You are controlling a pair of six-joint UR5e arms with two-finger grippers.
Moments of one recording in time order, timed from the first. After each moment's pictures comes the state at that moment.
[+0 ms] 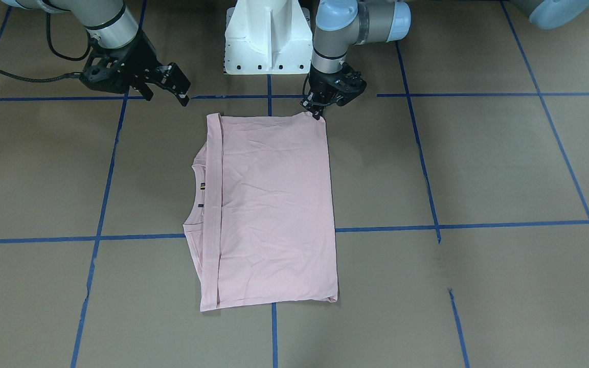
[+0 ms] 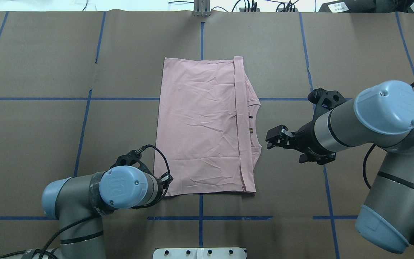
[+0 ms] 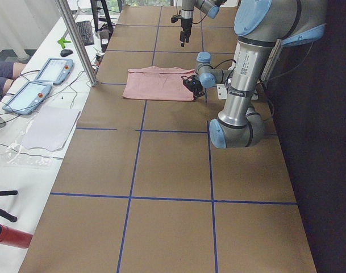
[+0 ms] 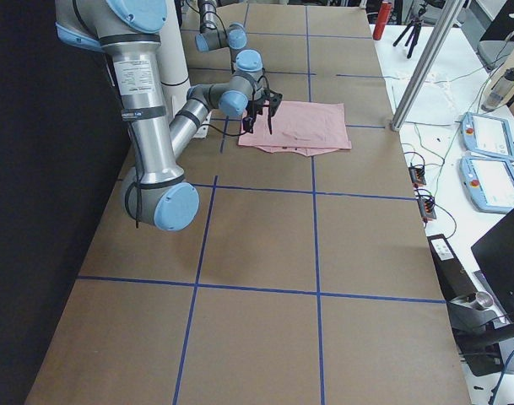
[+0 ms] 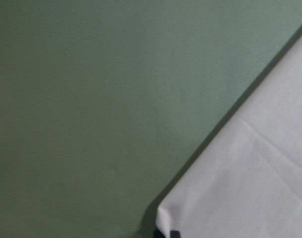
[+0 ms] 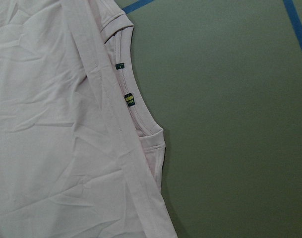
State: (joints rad) left arm -0.26 -2.02 -1.86 -1.68 -1.65 -2.06; right arm 0.59 -1.34 2.16 -1.47 2.00 1.59
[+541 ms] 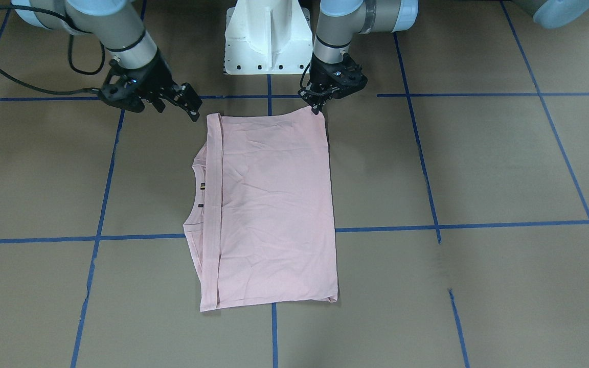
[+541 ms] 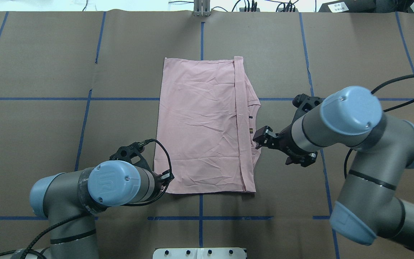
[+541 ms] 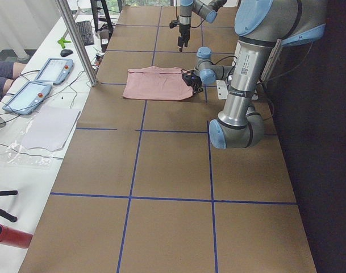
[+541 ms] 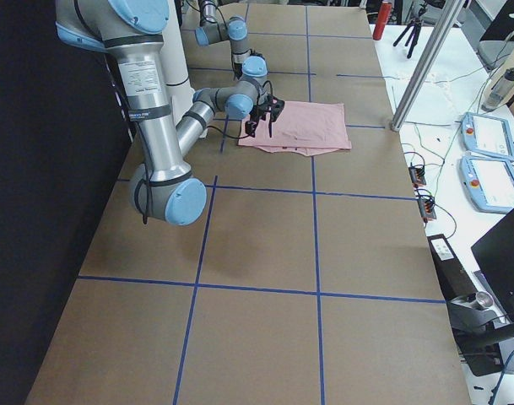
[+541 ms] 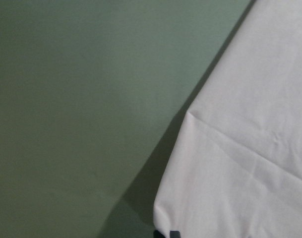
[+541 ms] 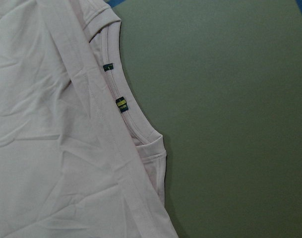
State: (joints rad) left arm -0.28 -2.02 -1.92 -1.66 -1.66 -1.91; right arm 0.54 -1.26 2.03 -1.46 1.96 1.71
